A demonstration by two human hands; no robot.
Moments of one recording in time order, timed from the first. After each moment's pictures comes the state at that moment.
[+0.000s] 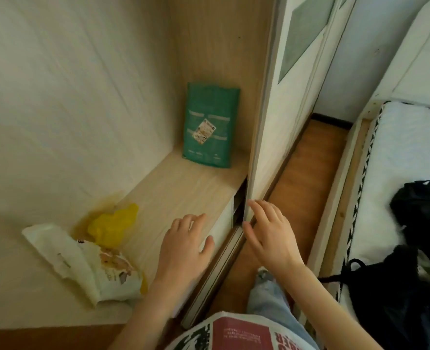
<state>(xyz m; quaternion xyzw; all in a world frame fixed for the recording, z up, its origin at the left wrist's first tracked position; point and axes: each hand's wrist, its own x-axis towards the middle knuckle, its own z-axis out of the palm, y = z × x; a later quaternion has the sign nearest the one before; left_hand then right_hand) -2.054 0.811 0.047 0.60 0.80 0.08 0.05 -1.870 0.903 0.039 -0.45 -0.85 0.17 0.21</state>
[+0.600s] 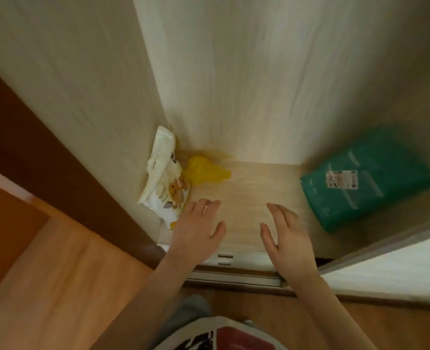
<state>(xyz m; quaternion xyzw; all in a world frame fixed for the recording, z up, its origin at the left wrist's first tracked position) -2.025 0.864 0.053 0.17 0.97 0.17 -0.02 -1.976 1.072 0.041 -0.01 -0.97 0.21 0.11</state>
